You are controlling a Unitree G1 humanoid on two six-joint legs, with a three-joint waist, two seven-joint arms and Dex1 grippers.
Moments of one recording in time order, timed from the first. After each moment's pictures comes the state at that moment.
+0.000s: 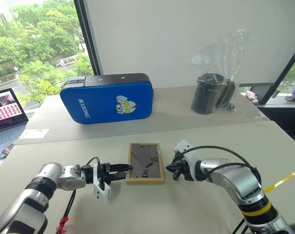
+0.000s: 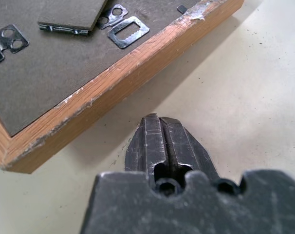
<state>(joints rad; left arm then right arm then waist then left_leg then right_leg) -0.60 0.79 -0.50 0.75 1.14 -1.31 0.38 -0.45 -0.56 0.26 -0.38 0.36 1.14 0.56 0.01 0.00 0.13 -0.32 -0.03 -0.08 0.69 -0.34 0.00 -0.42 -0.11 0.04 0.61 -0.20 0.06</state>
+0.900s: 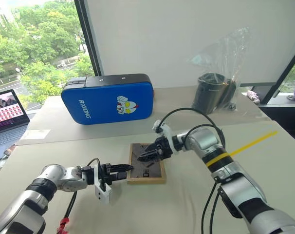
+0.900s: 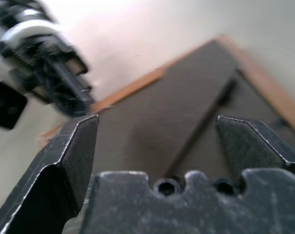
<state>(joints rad) -0.58 0.79 -0.55 0.71 1.10 -1.26 0.42 -0.95 -0.32 0.41 0.41 0.38 0.93 1.15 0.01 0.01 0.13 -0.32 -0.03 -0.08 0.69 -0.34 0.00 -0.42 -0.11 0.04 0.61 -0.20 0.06</state>
